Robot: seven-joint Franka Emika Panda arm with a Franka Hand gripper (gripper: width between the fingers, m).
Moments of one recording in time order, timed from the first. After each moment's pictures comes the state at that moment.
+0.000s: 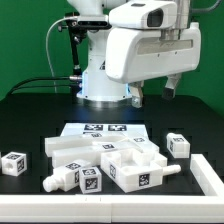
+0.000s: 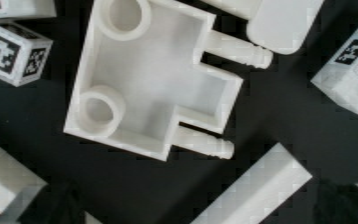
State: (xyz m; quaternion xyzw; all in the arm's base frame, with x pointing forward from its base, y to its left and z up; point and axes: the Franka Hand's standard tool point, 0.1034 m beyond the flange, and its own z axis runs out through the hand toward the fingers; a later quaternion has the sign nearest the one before) arm 0.543 0.057 0.132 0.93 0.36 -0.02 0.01
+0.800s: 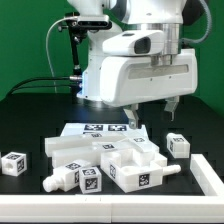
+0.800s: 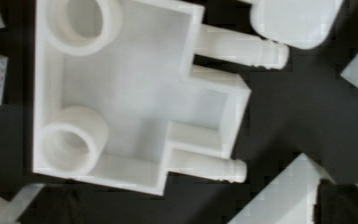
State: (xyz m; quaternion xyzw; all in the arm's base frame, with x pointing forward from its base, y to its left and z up) arm 0.534 0.059 0.091 0.95 0.31 0.04 0.00
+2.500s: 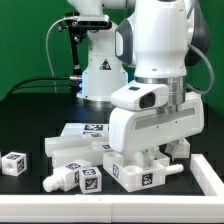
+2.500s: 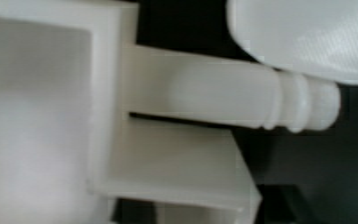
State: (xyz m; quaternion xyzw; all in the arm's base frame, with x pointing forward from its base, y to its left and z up) arm 0.527 0.079 0.007 0.96 0.28 0.03 -0.02
